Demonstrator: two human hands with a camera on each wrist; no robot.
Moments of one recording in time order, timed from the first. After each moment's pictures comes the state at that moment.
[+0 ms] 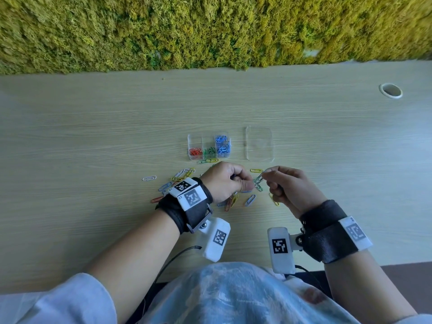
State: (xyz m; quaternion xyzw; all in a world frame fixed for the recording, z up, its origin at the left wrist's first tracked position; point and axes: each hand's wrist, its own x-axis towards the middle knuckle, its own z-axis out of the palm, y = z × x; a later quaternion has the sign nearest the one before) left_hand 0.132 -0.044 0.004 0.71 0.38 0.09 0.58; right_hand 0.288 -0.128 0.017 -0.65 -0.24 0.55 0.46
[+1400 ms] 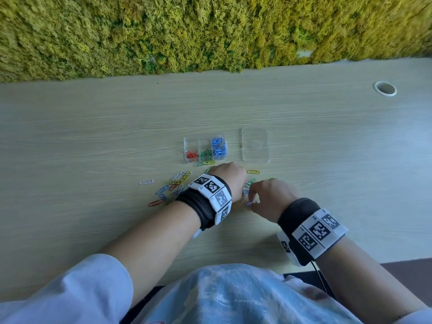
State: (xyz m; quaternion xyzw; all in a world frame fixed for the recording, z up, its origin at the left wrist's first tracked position) left_hand 0.165 -0.044 0.011 0.90 0.38 -0.15 0.17; right_hand 0.274 -0.124 0.003 -0.74 -0.63 0.22 -0.05
